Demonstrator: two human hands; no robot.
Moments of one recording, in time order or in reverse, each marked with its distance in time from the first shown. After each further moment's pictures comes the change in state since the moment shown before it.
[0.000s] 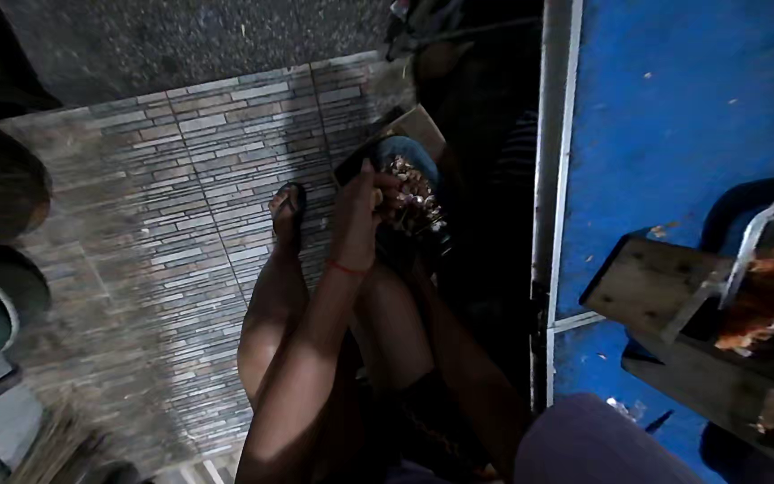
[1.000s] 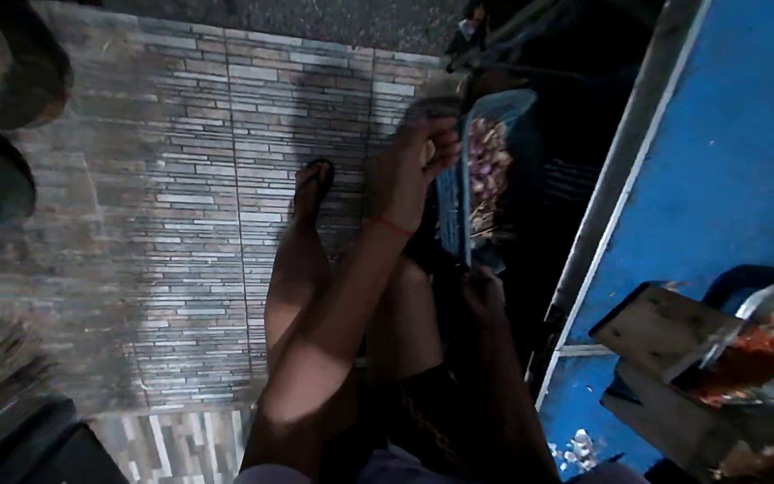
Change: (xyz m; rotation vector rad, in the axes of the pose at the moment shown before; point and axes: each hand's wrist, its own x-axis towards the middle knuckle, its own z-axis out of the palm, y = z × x) left_hand -0.009 0.017 -0.025 -0.328 -0.023 0.114; right_hand 0.108 0.064 -0.106 0.528 -0.274 -0.453
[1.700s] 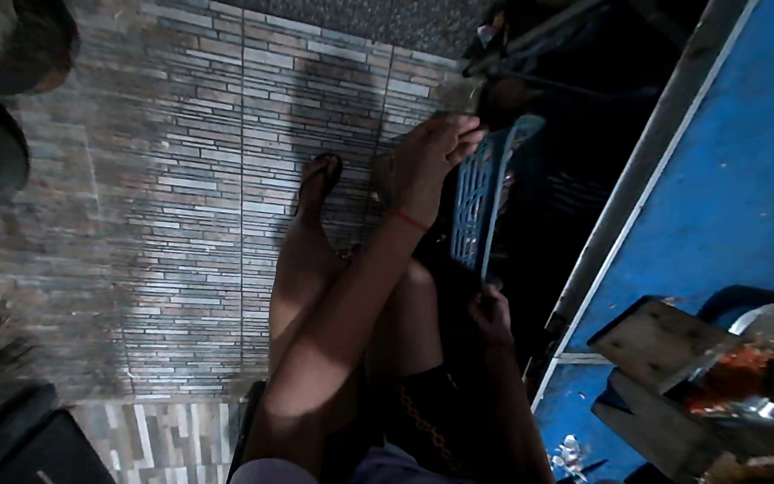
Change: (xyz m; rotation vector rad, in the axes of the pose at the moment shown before) left_hand 0.012 0.006 -0.003 -0.097 0.012 0.104; right_hand -0.014 0.002 -0.018 0.086 0.060 0.089
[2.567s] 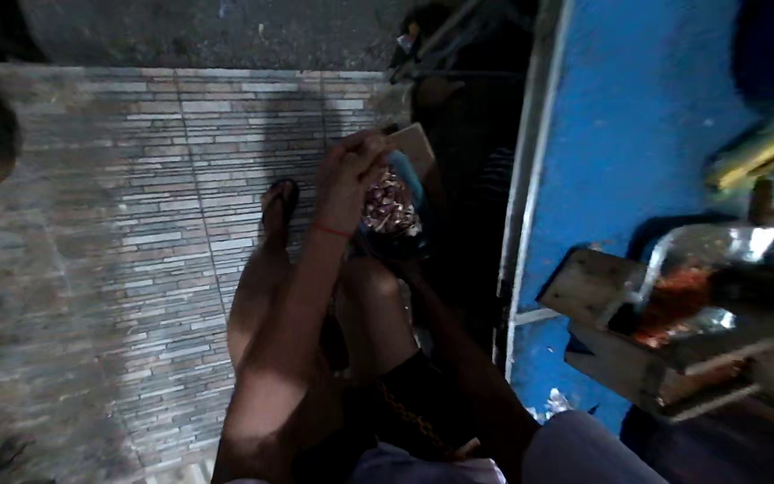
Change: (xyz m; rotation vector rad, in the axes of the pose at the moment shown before) left_hand 0.005 -0.009 0.002 0.169 -0.117 0.011; right_hand 0.017 0.025 0.064 -1.473 -0.131 -0.316
